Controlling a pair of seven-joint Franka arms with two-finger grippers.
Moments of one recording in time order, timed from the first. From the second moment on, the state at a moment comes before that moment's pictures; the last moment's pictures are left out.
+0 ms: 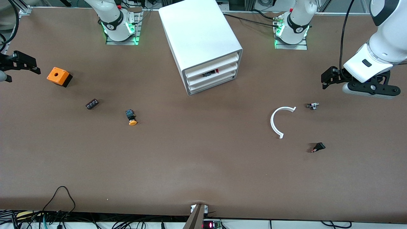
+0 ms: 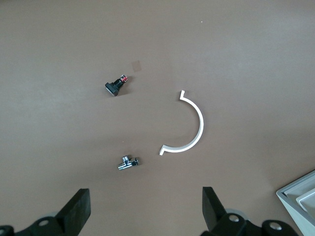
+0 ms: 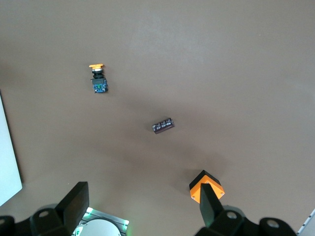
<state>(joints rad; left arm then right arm) -0.09 0.02 -0.04 -1.66 0.06 1.68 0.02 -0.06 0.11 -0.03 -1.46 -0.02 1.44 -0.40</state>
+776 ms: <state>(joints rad) -0.09 0.02 -0.04 -1.66 0.06 1.68 0.02 -0.01 0.24 -0.02 -1.46 -0.02 1.44 -0.40</state>
